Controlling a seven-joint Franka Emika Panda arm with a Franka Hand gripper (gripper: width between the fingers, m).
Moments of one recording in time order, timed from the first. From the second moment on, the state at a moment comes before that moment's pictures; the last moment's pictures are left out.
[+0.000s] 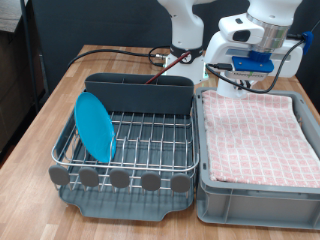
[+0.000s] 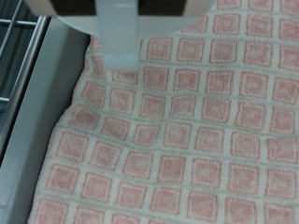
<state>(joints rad) 0.52 0.01 -0.24 -2.27 -0.18 2.18 0.95</state>
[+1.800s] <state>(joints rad) 0.49 0.14 -0.37 -2.14 -0.40 2.48 1.26</state>
